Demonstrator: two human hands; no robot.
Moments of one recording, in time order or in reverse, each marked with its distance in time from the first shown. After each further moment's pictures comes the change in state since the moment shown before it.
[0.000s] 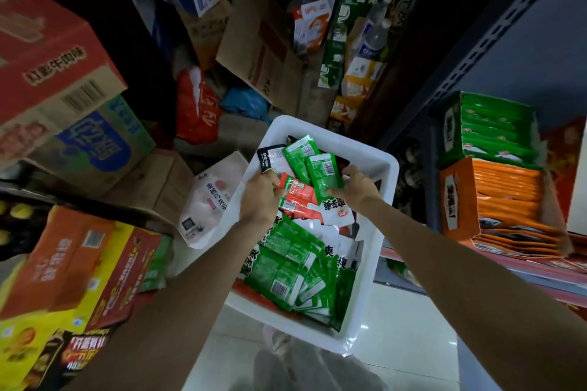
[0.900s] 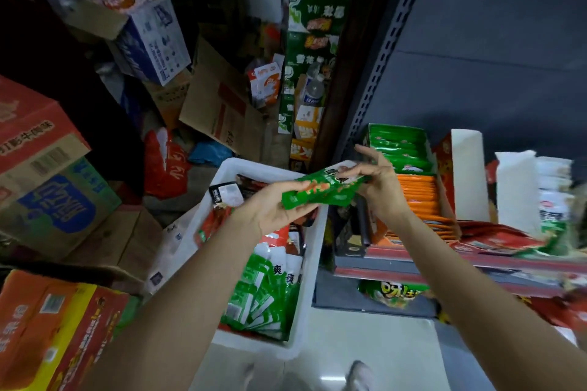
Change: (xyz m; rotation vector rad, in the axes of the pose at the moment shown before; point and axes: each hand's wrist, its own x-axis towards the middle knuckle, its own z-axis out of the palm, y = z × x) left_hand -0.055 0.160 -0.022 -1.332 -0.758 -0.419; right_hand -0.106 0.059 -0.131 0.426 0.456 -0.506
